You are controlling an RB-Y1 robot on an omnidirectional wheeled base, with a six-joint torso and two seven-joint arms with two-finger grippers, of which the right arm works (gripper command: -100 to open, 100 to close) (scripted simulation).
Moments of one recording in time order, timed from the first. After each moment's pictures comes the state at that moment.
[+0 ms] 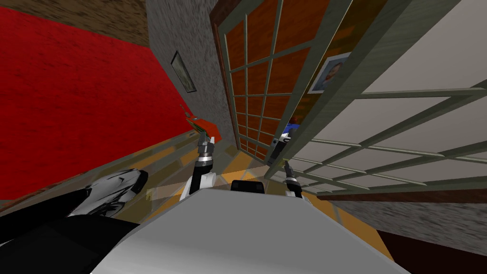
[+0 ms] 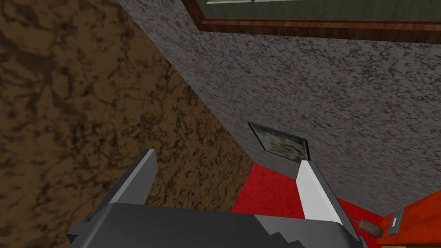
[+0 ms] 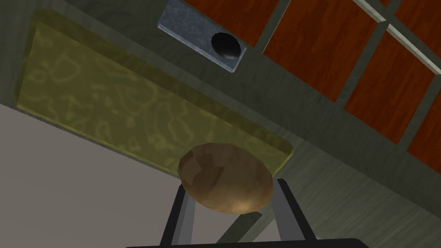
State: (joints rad) arm 0.09 -0.17 -0.32 -0.76 0.14 -0.96 0.33
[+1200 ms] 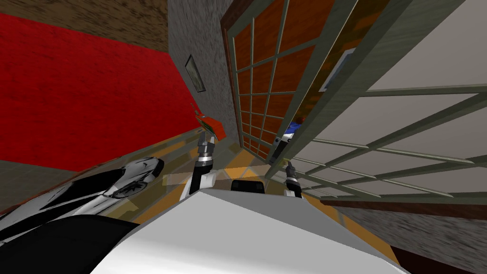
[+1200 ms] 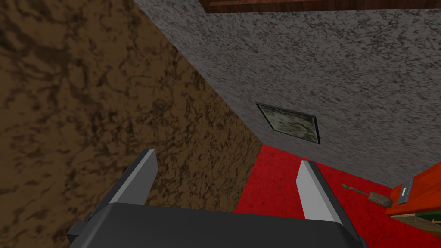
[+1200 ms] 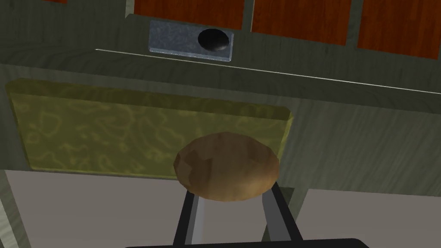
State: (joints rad) arm 0.09 -0.17 -0.27 -0.76 -0.05 -0.94 0.05
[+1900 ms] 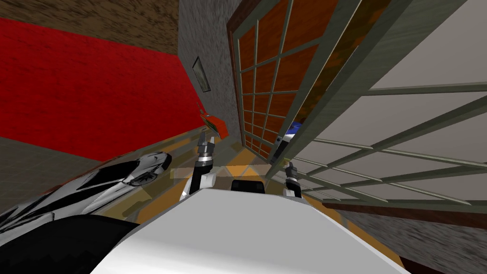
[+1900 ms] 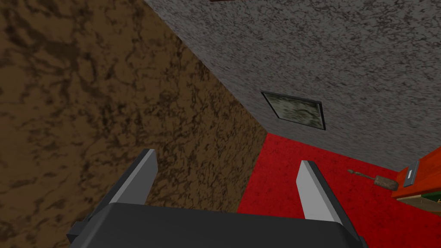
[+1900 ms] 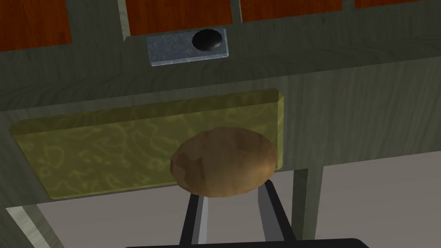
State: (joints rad) arm 0.09 -0.18 -0.23 -0.76 -0.16 -0.93 -0.13
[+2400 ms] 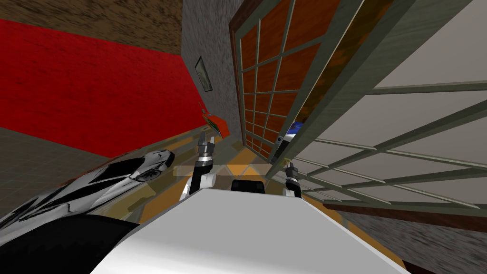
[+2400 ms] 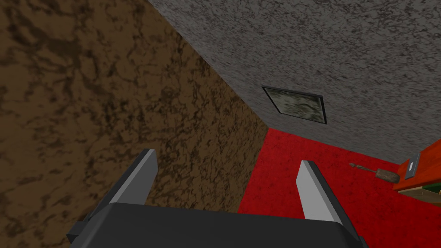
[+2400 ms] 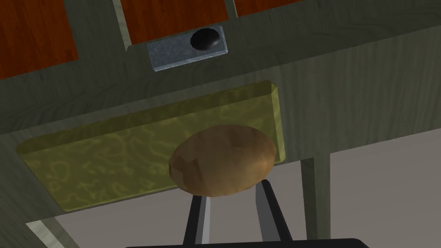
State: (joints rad) arm 0.10 -0.17 -0.21 -0.78 -0.22 -0.92 -0.21
